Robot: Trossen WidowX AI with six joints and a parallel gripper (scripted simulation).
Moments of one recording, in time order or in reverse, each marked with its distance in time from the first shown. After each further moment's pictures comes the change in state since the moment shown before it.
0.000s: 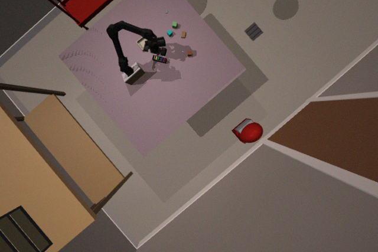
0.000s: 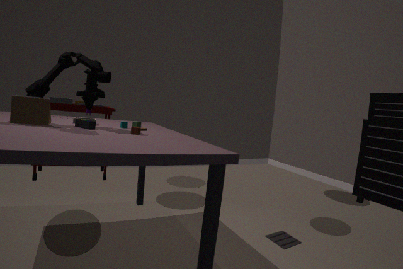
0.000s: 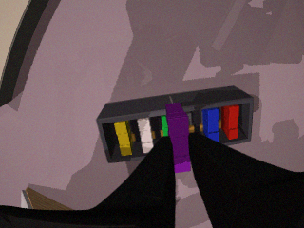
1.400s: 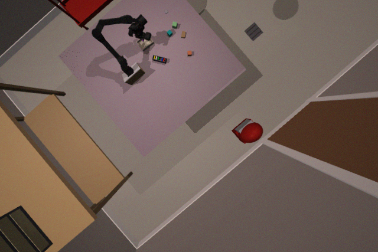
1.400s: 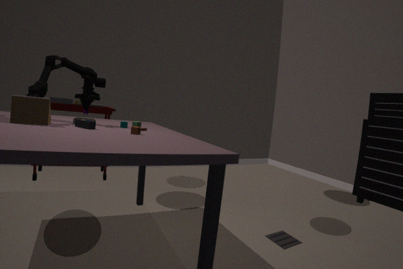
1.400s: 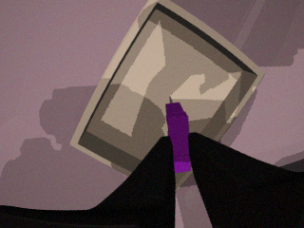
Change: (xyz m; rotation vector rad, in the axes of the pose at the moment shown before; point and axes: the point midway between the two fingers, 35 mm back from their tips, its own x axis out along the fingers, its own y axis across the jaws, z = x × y) arm 0.012 0.168 0.101 -0.011 -0.015 0.015
